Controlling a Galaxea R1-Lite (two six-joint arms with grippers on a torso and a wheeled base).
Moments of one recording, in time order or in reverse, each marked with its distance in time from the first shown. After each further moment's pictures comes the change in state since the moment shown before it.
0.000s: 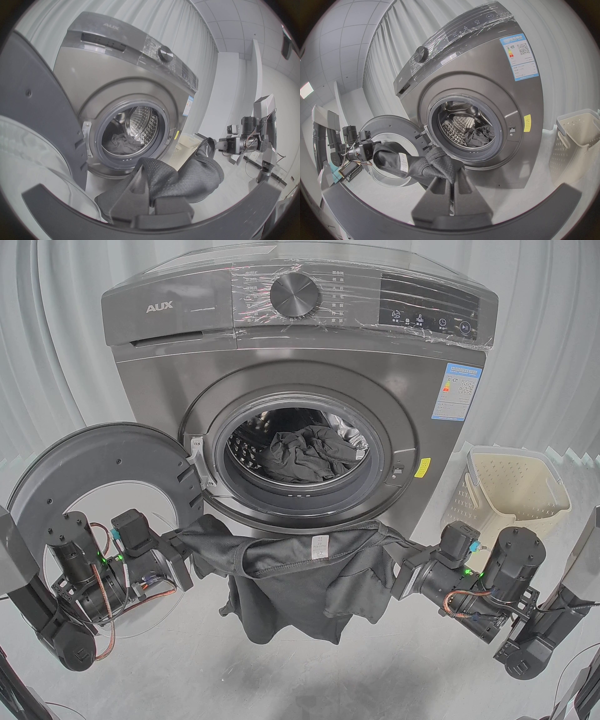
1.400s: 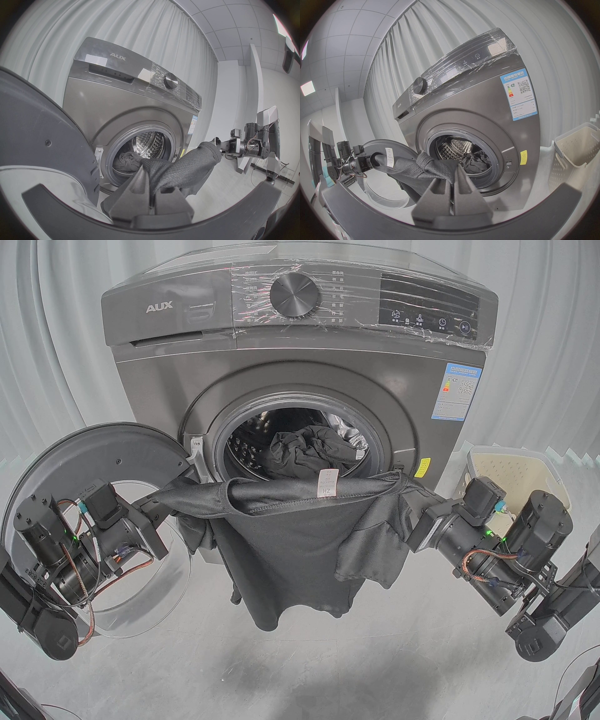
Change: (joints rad) left arm 0.063 -0.114 -0.042 0.000 0.002 -0.045; right arm -0.036 -0.091 -0.101 0.001 -0.026 -0.031
